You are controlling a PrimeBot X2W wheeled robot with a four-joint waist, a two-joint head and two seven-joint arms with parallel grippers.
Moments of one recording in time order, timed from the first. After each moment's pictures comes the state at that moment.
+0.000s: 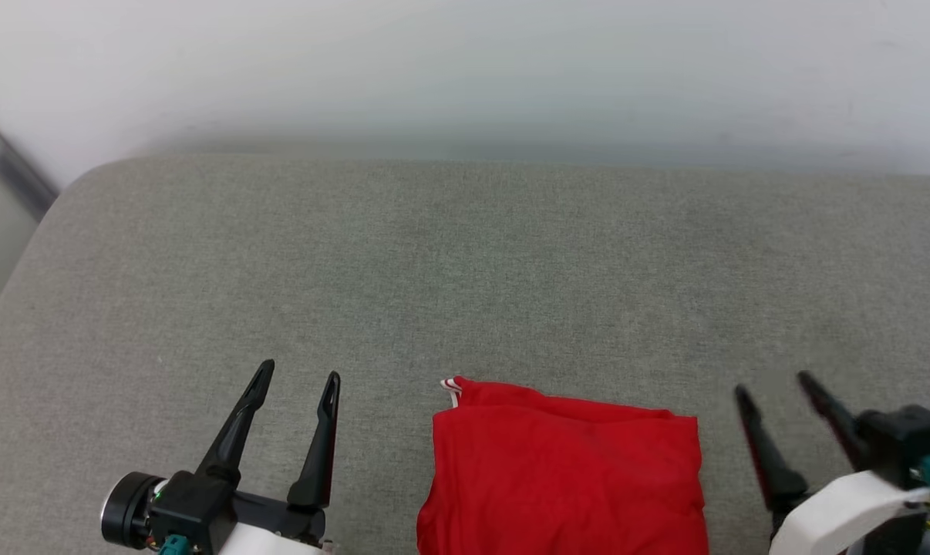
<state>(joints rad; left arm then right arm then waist) 0.09 0.14 -0.11 -0.10 -0.14 -0.13 -0.26 0.12 -0.15 0.02 -0.27 0.15 0.13 0.20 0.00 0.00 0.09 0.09</state>
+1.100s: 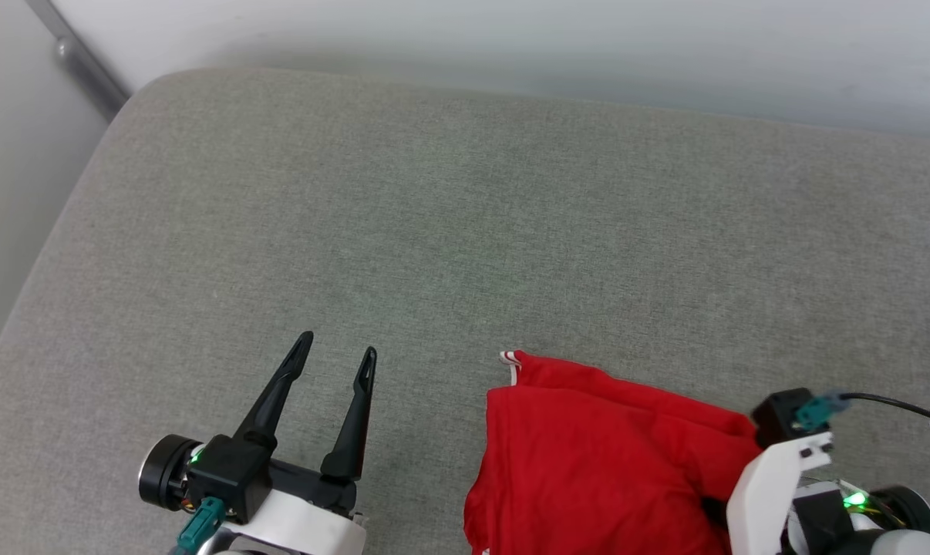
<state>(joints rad) -0.02 0.15 -0.19 -0.03 -0.16 -0.13 -0.26 0.01 -0.17 0.09 -0.07 0.34 0.13 0.99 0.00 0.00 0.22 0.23</state>
